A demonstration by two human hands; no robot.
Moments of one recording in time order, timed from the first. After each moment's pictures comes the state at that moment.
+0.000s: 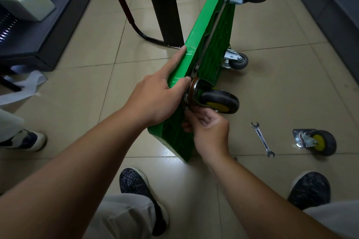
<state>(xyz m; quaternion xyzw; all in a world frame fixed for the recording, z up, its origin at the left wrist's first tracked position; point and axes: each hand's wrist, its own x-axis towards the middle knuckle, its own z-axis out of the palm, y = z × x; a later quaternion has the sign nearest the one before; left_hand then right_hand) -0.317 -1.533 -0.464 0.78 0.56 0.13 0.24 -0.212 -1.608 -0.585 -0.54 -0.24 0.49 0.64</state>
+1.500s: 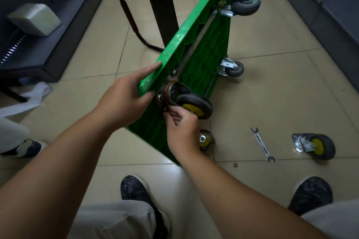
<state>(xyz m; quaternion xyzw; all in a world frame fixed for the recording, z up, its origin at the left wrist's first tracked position) -0.359 -1.525 -0.444 0.78 0.56 0.14 0.22 -0.252 -1.583 -0.577 -0.61 -0.36 0.41 0.58</state>
